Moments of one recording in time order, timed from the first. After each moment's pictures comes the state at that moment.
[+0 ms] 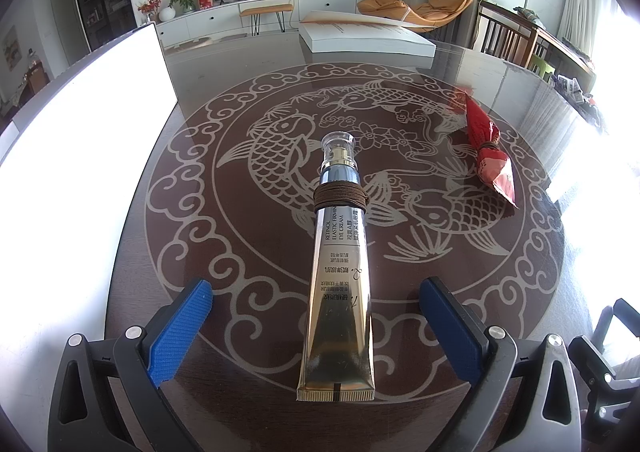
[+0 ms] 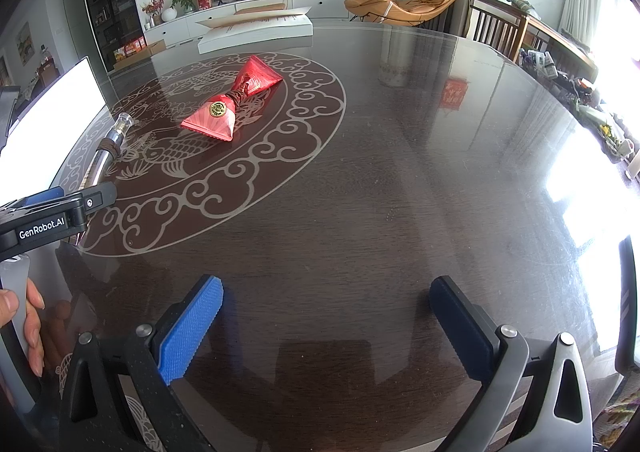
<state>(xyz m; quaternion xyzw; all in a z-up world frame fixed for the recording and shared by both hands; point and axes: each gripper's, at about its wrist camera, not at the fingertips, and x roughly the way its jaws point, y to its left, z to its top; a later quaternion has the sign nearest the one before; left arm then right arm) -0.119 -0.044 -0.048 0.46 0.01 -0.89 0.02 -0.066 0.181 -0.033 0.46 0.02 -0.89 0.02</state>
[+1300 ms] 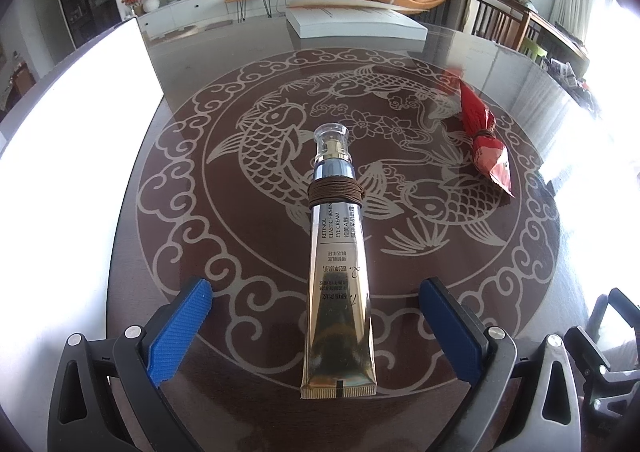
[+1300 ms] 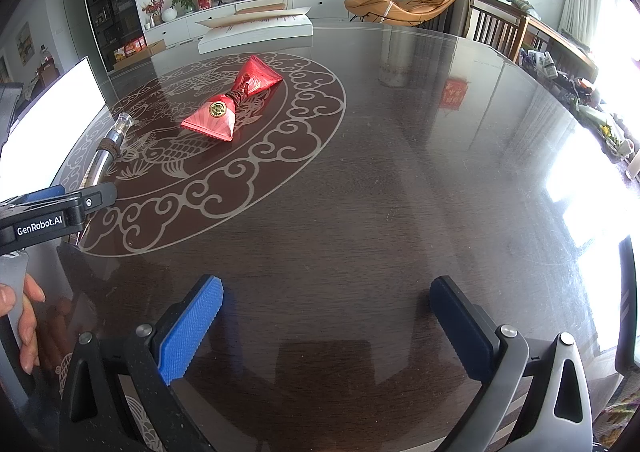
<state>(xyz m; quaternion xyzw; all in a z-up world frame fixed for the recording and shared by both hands) -0.131 -0.046 -0.045 0.50 -0.01 -0.86 -0.01 -0.066 0.181 -0.033 0.46 0.01 -0.89 0.02</state>
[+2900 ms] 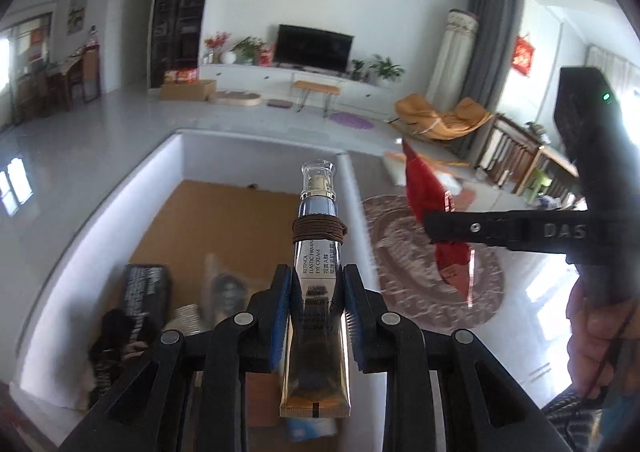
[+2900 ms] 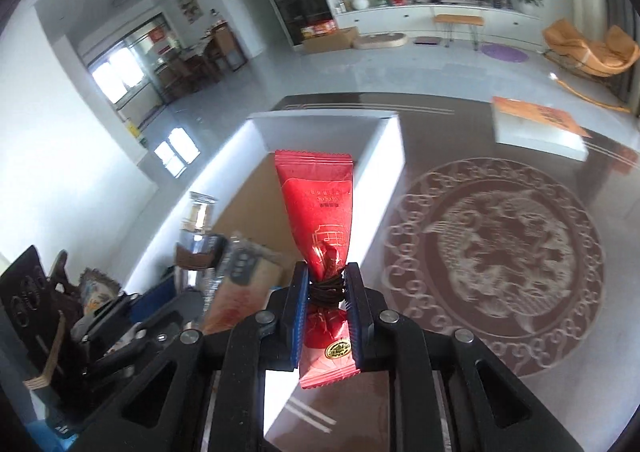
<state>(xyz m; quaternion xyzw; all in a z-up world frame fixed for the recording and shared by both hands) 0.060 -0.248 0.106 0.34 0.11 -0.93 0.08 -0.073 -0.097 0.140 0.46 0.01 -0.80 0.38</state>
